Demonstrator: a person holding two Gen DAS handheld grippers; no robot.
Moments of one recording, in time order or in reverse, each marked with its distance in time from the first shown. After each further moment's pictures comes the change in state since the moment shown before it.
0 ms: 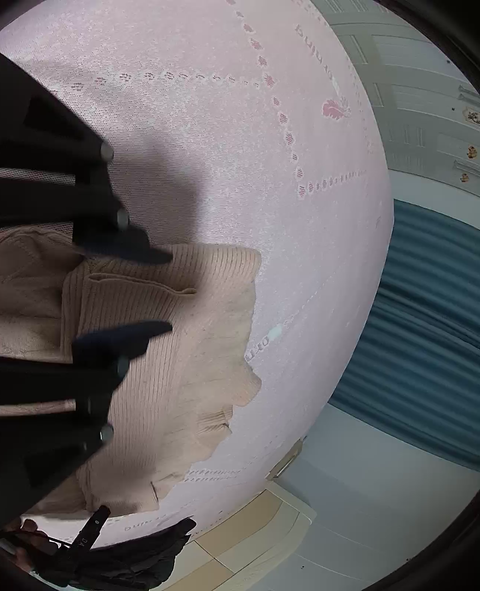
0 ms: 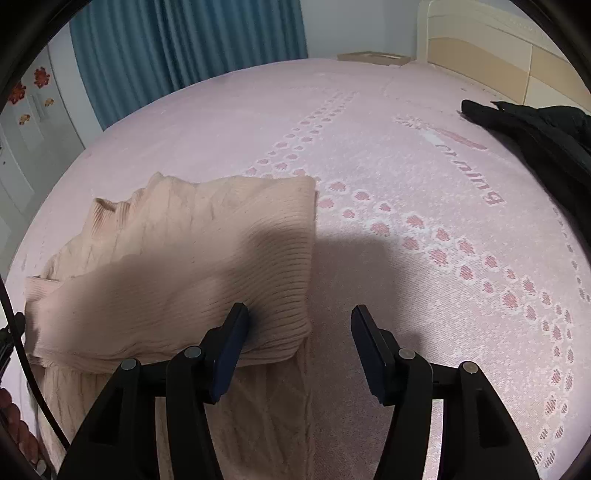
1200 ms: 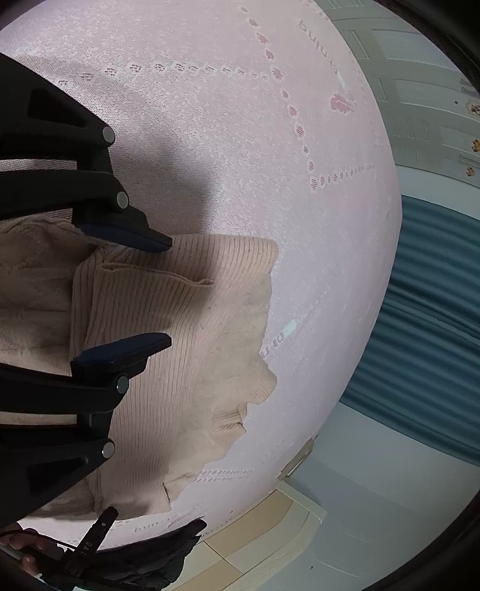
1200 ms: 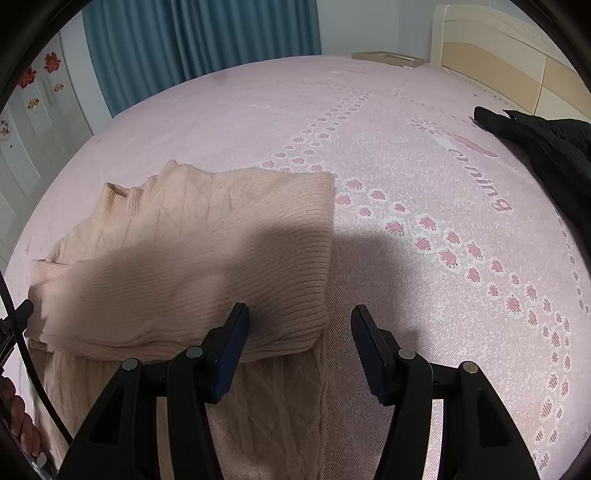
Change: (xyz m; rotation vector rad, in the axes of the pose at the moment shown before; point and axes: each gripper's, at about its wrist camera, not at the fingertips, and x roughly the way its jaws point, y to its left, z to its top) left arm 0.007 -0.008 -0.007 0.012 0.047 -0.004; right arm -0.004 0.012 -0.002 -0.042 0.006 0.001
